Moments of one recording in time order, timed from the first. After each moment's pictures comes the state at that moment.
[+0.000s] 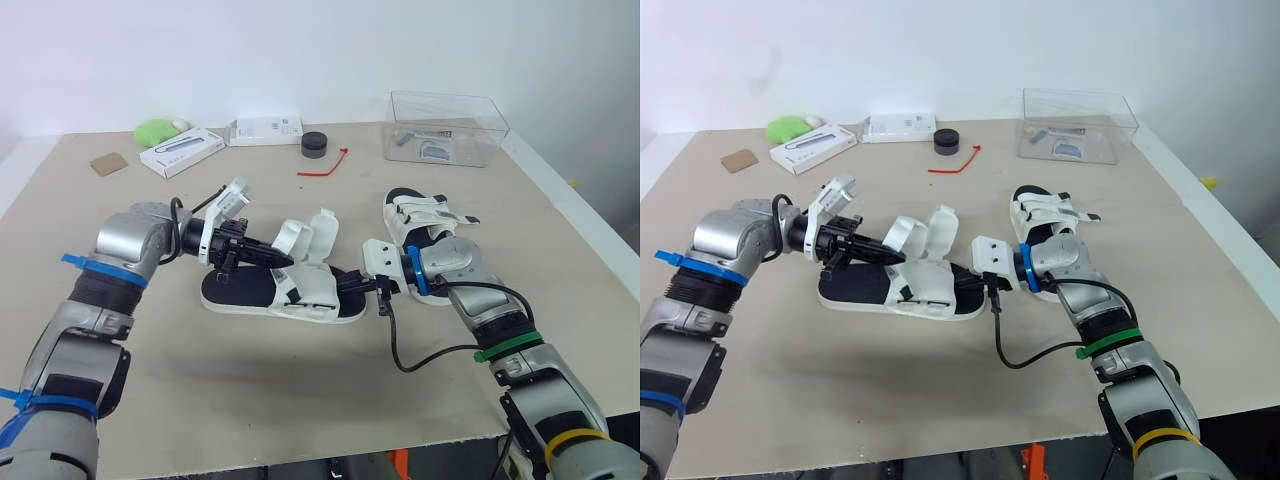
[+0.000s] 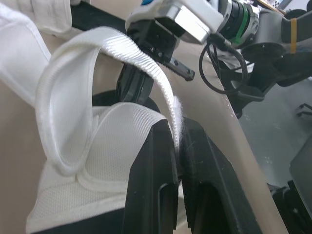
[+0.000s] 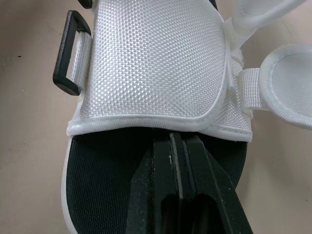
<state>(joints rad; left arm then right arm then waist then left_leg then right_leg) -0.92 0.63 -0.24 0.41 -0.48 0.71 -1.55 -0.73 -0.52 0.32 0.39 0.05 -0.07 1.29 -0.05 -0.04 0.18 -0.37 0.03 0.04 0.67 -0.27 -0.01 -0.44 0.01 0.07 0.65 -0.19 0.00</state>
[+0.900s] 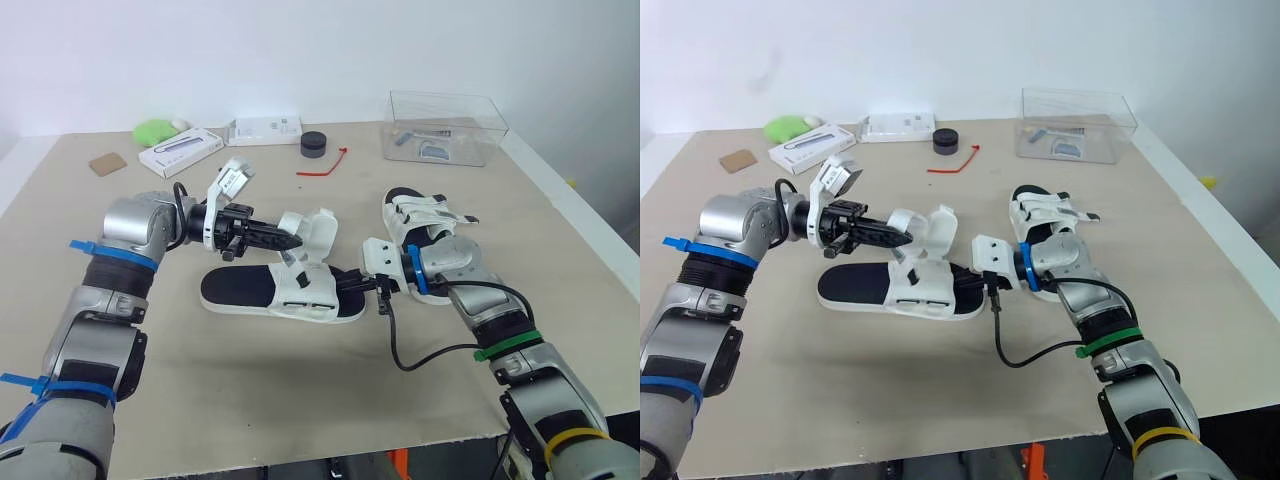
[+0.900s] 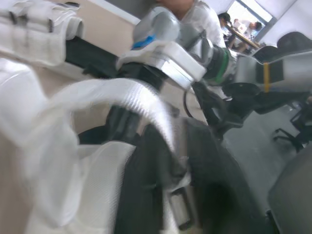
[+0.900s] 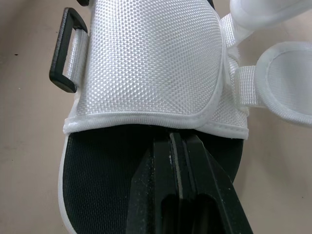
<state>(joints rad) -0.94 0.59 -0.16 0.39 -0.48 0.85 -1.58 -0.74 -0.52 0.32 0.40 0.05 -0.07 1.29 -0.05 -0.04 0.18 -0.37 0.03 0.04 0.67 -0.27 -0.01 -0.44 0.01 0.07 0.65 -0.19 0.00</state>
